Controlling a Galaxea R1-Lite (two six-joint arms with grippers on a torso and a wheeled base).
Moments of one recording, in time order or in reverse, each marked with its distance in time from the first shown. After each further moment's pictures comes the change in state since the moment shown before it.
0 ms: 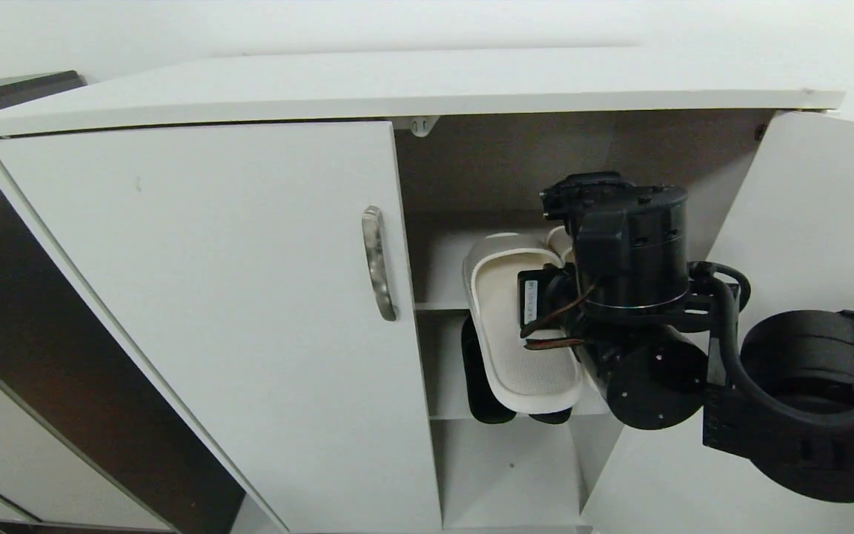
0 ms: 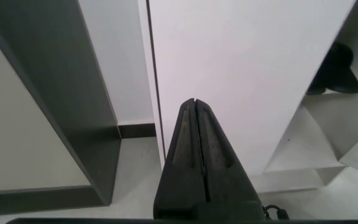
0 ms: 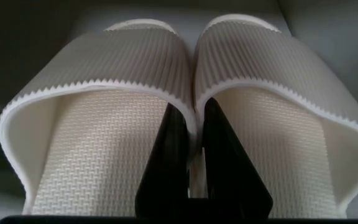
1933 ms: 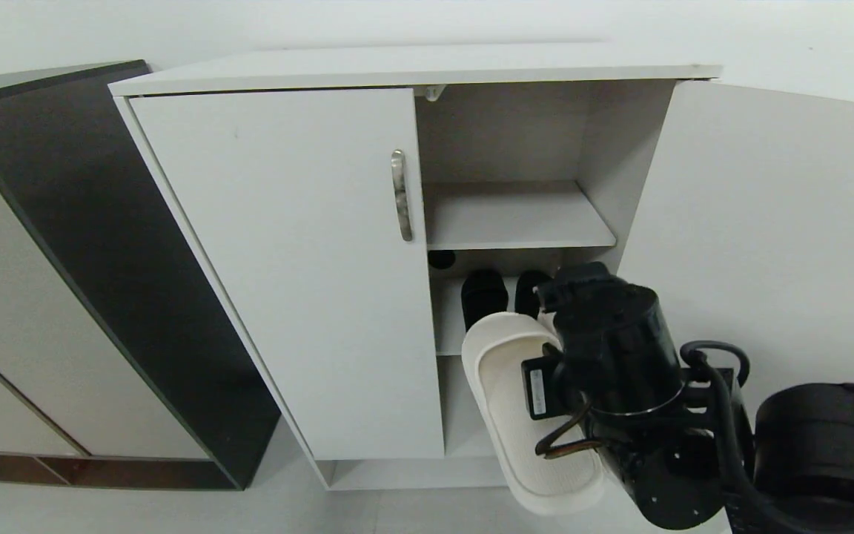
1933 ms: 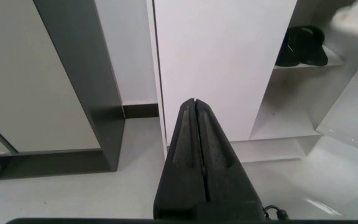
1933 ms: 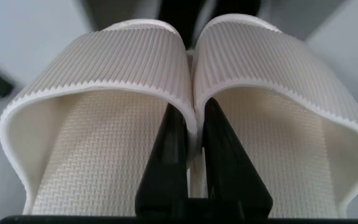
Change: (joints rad) left arm 0.000 0.000 0.000 0.000 0.001 0.001; right arm 0.048 -0.024 0.188 0.076 0.054 0.108
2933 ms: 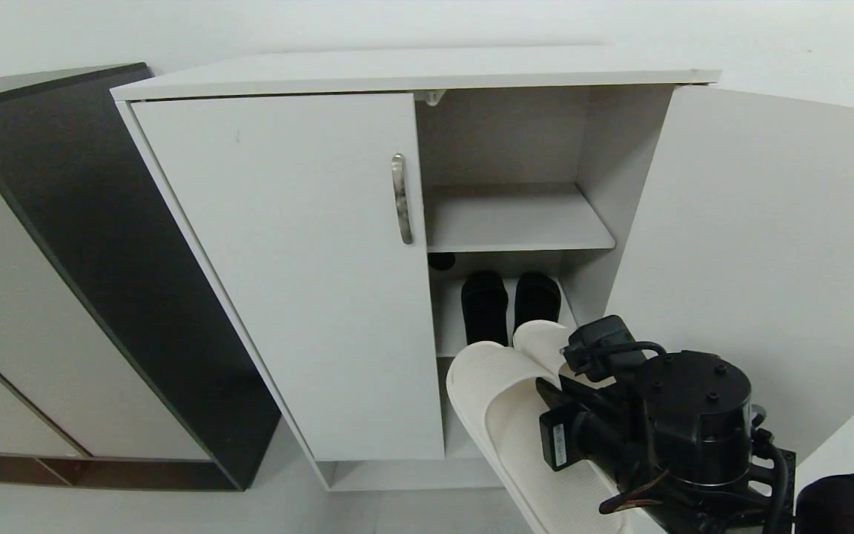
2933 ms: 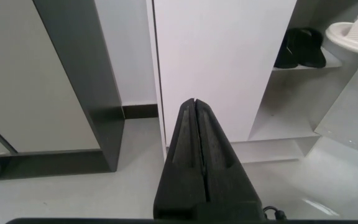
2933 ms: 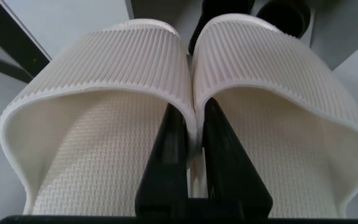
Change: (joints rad) left arm 0.000 0.000 0.000 0.000 0.000 -0.006; right arm -0.069 0.017 0.398 -0.596 0.327 -0.165
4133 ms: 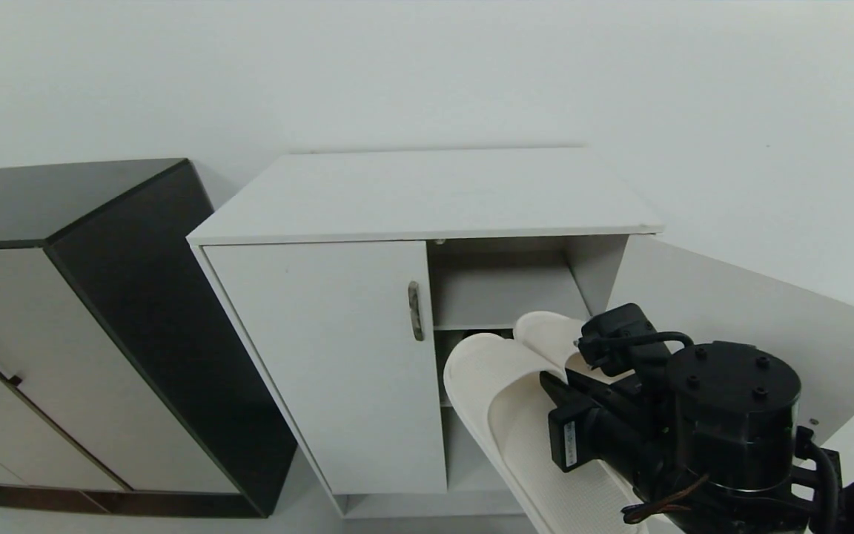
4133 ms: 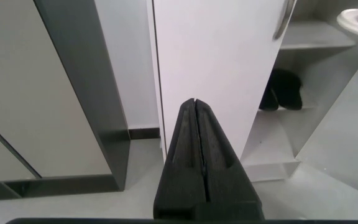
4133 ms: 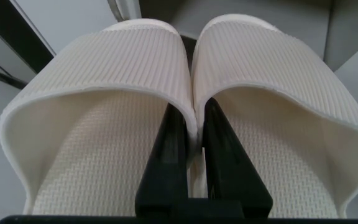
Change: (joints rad) left arm 0.000 0.000 0.000 0.000 0.001 -0.002; right arm 0.029 -0.081 -0.007 0.063 -0.006 -0.004
